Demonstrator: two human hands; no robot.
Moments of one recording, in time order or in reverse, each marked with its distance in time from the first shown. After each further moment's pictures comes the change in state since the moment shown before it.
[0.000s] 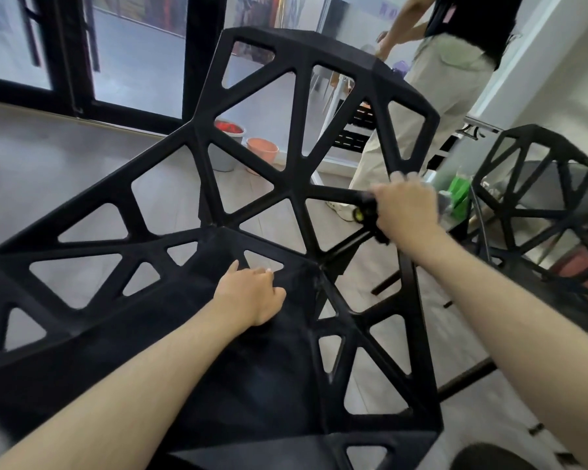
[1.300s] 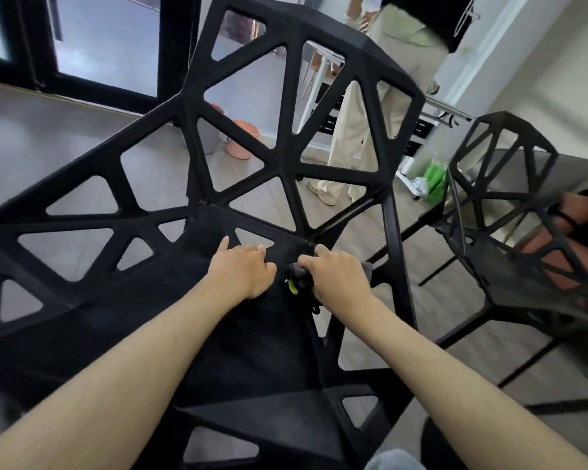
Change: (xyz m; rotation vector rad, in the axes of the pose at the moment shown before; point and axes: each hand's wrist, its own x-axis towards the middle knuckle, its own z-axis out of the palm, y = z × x) left_hand 0.006 -0.008 0.008 0.004 -0.012 0.038; right_hand -0.126 -0.093 0.006 0.213 -0.245 -0.281
